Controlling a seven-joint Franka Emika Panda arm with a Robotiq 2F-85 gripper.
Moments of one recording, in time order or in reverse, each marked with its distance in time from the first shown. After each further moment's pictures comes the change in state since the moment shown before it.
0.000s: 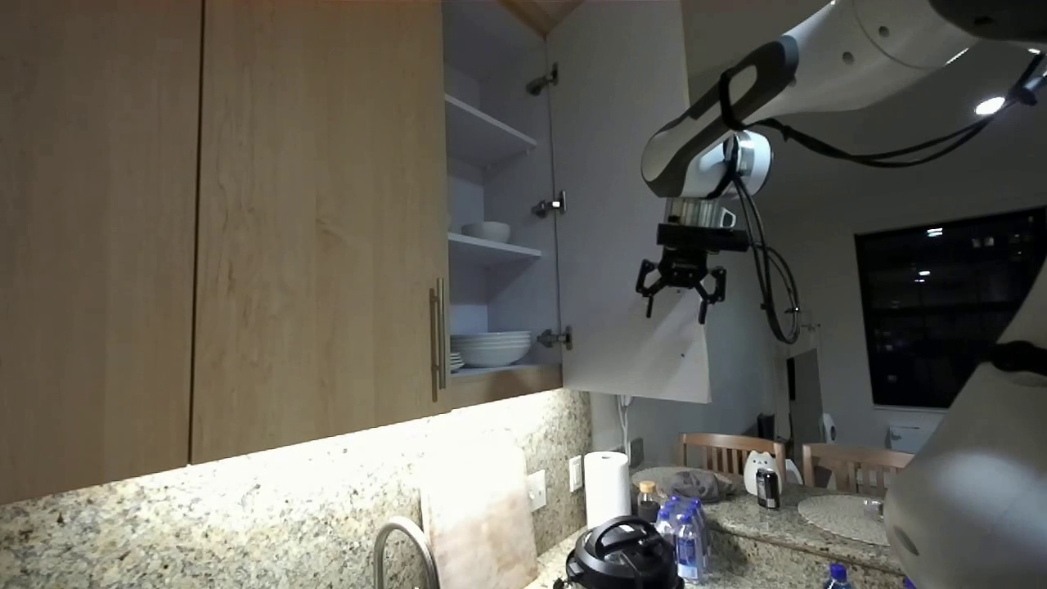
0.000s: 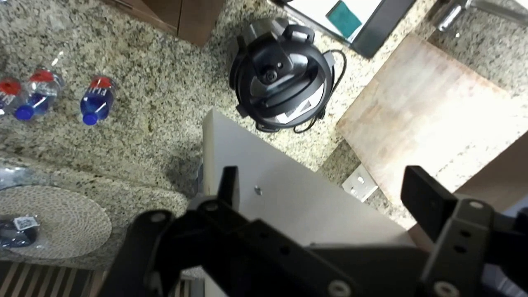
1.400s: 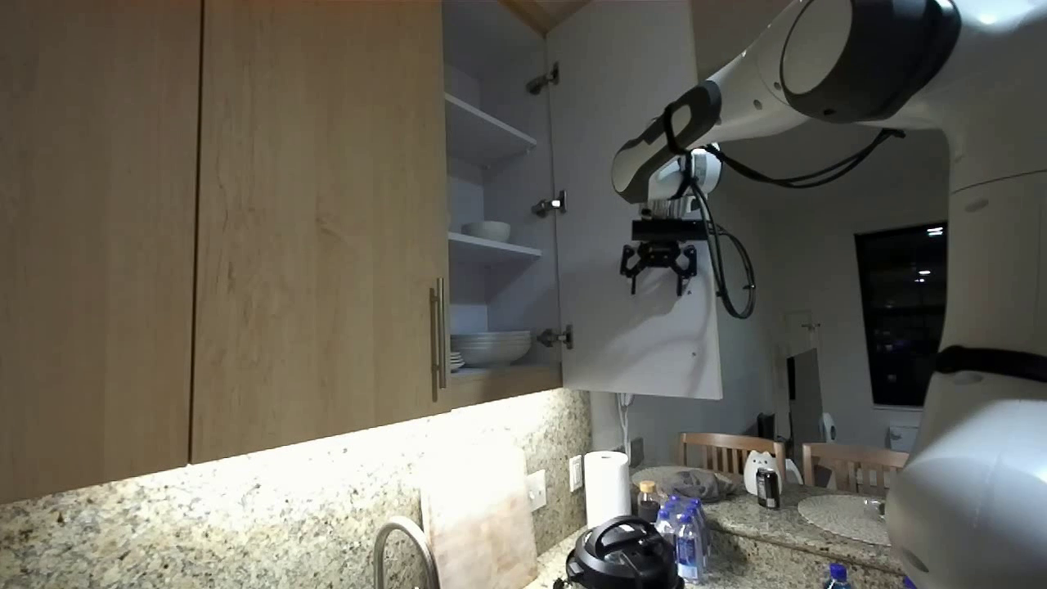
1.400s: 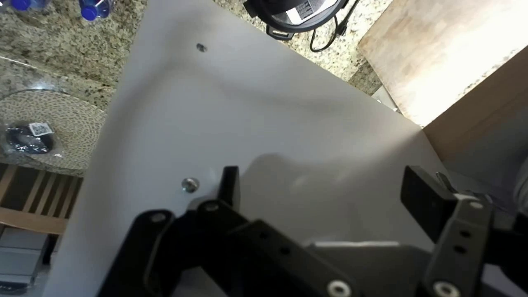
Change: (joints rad) arm 0.007 0.309 -0.027 0.382 -0.047 0.051 0.000
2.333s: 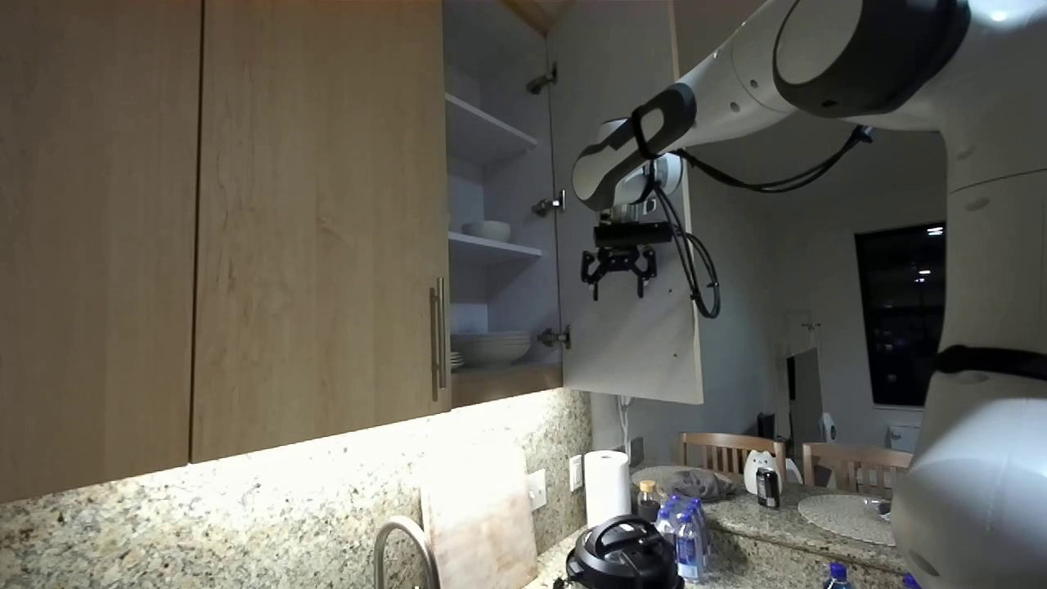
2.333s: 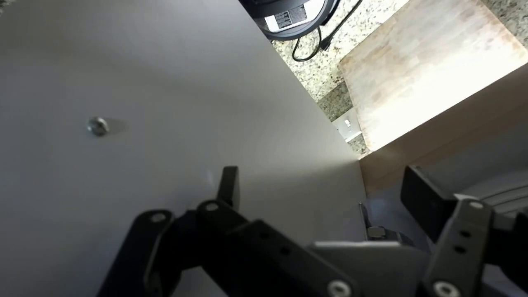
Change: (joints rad) arm 0.035 0.006 0.118 -0.014 -0.103 0.004 0.003
